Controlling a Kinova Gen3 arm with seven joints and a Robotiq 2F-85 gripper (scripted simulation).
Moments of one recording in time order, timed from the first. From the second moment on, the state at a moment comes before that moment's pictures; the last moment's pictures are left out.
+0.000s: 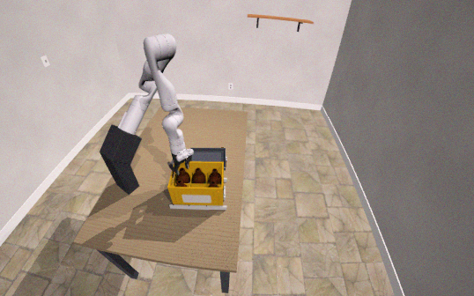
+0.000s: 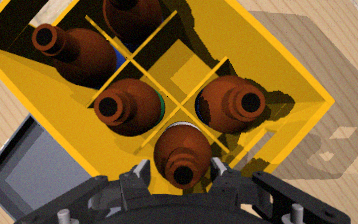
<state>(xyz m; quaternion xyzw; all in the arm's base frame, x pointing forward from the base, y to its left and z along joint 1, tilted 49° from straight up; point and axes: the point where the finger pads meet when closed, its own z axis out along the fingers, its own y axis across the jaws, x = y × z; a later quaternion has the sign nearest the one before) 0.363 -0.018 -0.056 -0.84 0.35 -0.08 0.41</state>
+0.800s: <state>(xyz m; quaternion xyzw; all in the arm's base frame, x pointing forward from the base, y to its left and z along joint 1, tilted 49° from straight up) 0.336 -0.057 -0.012 -0.84 0.35 -0.07 0.41</state>
